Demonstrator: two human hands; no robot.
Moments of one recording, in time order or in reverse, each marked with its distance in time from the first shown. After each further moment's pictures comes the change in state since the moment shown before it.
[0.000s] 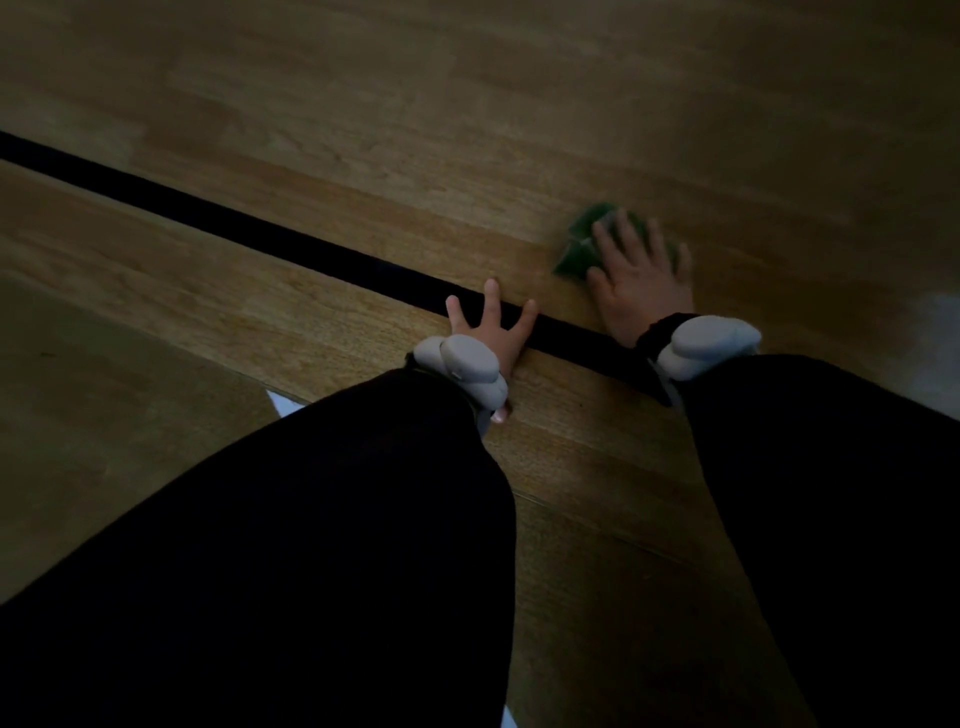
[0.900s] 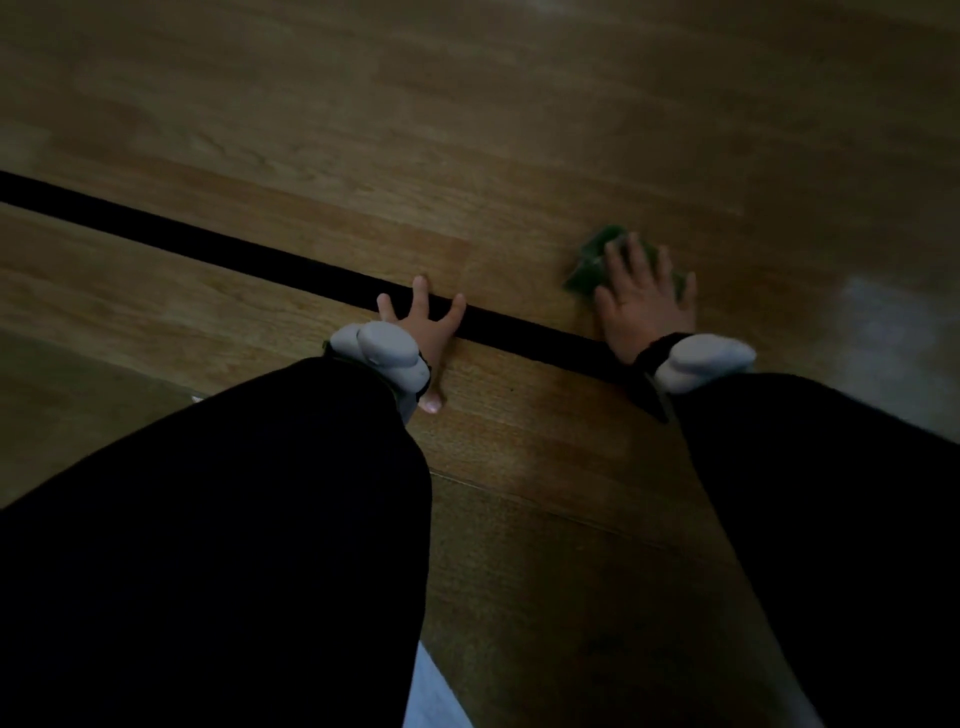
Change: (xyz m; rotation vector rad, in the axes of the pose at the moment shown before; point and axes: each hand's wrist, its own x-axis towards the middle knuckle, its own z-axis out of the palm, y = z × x) left_hand 0.011 -0.002 0.005 0.052 0.006 0.016; right_hand -0.049 0.070 -0.003 0.013 -0.008 0.181
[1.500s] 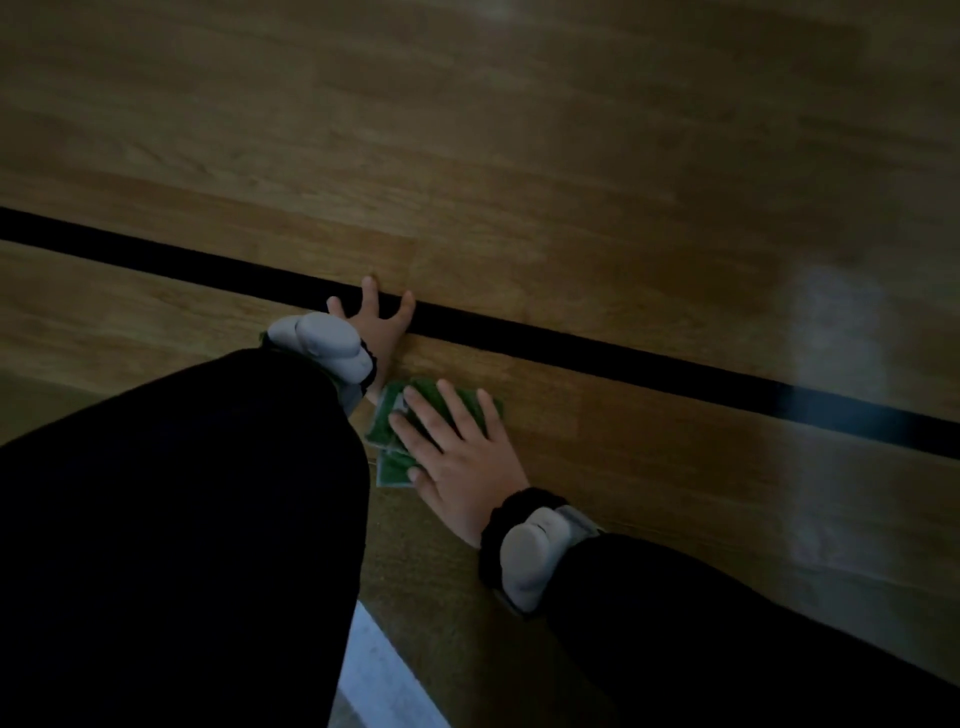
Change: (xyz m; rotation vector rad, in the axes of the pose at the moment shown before) left_hand -0.003 0.010 0.008 0.117 0.121 -0.051; right_hand -0.146 -0.092 0.074 -0.071 -0.074 -0.563
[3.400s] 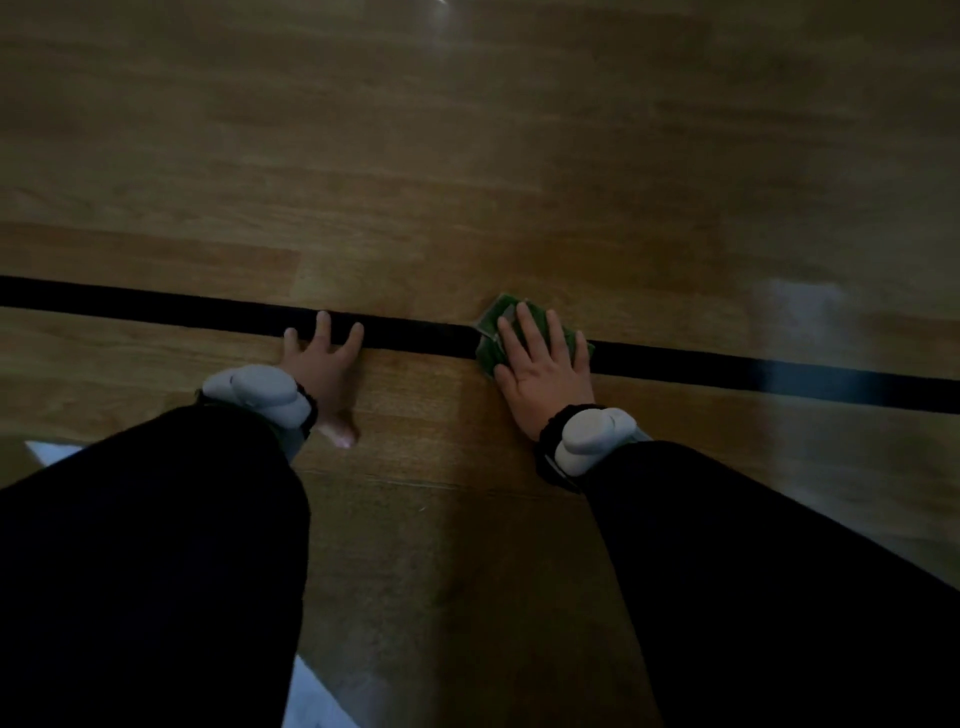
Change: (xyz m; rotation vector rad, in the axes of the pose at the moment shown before) left_hand -0.029 0.066 0.009 0.043 -0.072 0.067; right_hand -0.063 0.165 -0.020 0.038 0.086 0.537
